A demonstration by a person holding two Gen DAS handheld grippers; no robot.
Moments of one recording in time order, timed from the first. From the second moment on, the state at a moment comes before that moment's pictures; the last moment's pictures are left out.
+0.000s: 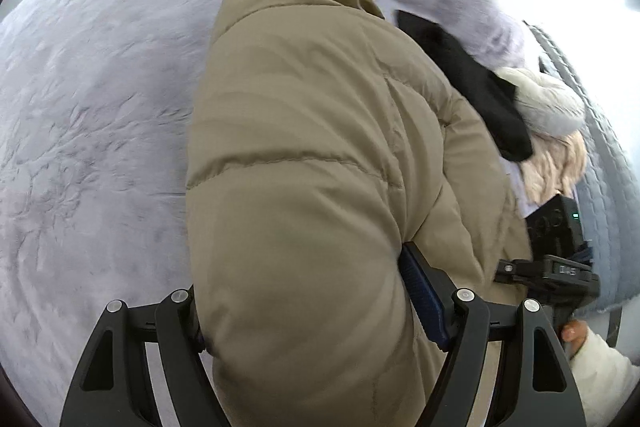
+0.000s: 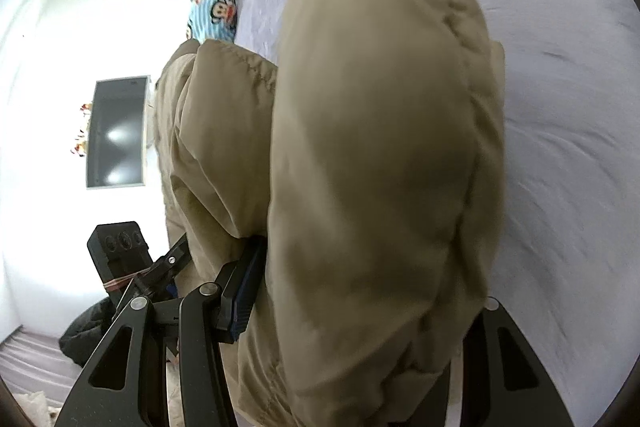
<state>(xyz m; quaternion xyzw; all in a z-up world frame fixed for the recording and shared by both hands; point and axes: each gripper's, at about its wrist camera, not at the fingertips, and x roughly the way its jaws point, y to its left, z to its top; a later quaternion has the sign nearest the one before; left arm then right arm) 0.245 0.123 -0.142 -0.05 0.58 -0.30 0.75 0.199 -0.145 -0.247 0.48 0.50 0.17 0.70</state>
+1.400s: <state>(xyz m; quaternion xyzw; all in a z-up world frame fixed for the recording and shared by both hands) 0.176 0.151 -0.109 0.04 0.54 -0.18 0.82 0.116 -0.098 -0.204 0.24 0.60 -0.01 0.77</state>
